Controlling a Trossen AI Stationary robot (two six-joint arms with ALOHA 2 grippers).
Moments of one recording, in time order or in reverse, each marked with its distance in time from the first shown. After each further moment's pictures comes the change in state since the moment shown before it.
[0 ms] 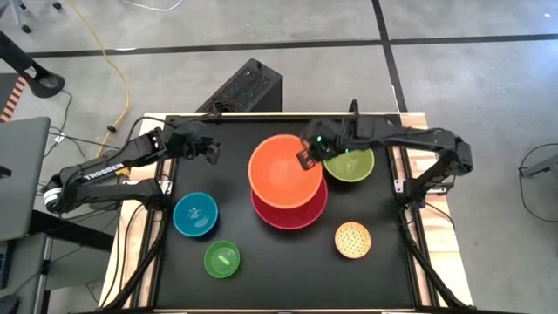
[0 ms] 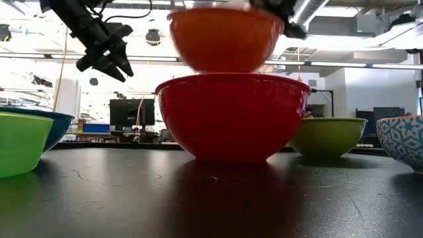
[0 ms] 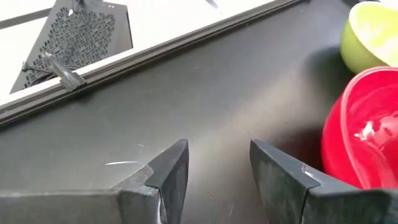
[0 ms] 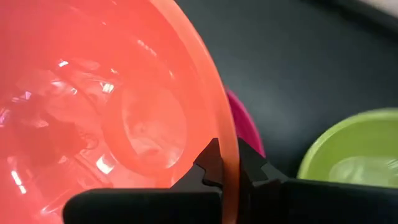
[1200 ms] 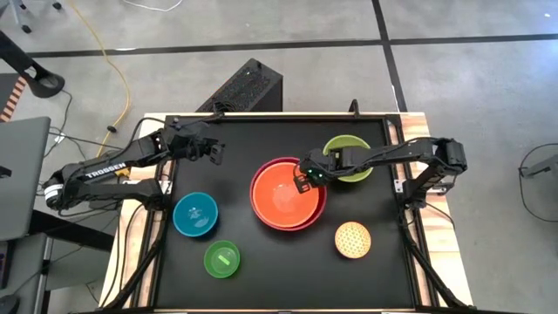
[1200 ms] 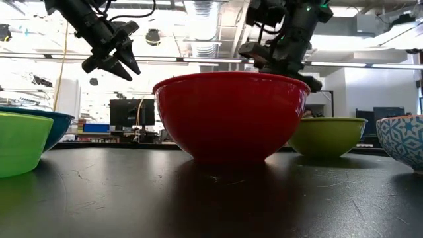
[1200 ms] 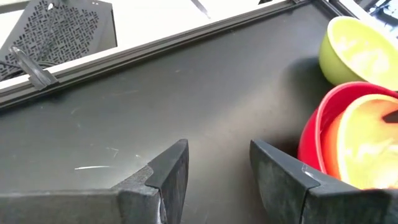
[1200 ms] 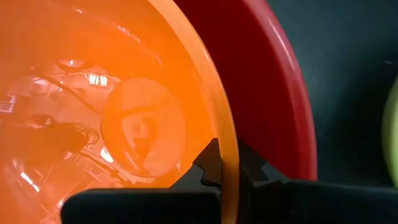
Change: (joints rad) left arm -0.048 0.024 0.000 0.056 0.008 -0.081; right arm 0.094 0.064 -0.386 0.316 -0.031 0.214
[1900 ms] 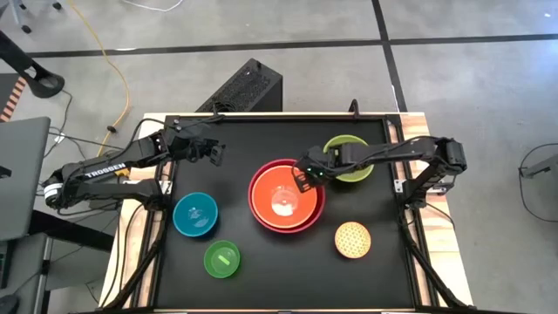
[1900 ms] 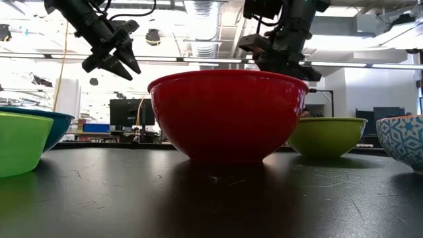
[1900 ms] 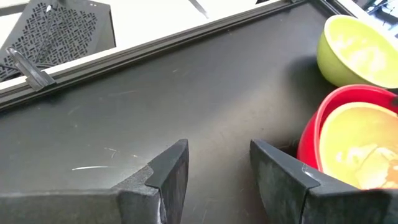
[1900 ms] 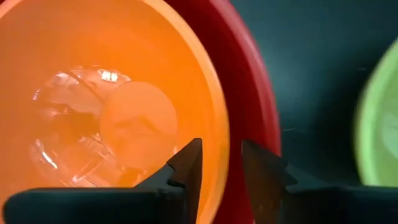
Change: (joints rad) left arm -0.025 0.000 0.000 0.001 -0.019 -0.004; right arm 0.005 0.008 0.104 -0.149 0.025 -0.039
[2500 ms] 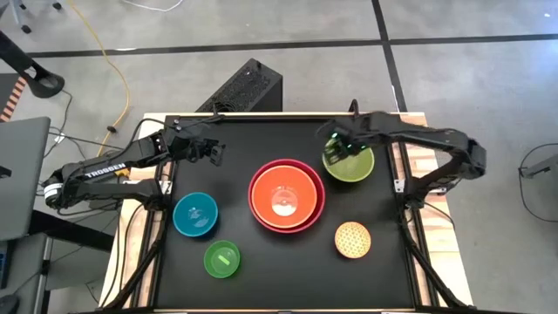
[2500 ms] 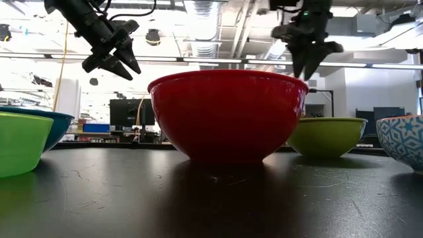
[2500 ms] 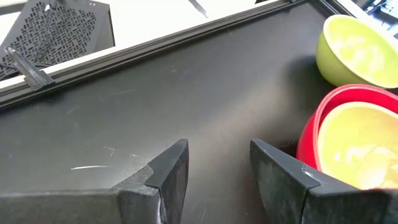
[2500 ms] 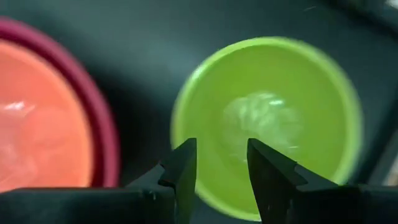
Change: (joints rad) left arm 0.000 0.000 0.000 -0.002 0.003 -0.004; right arm -0.237 -0.196 0.106 -0.421 0.103 -0.196
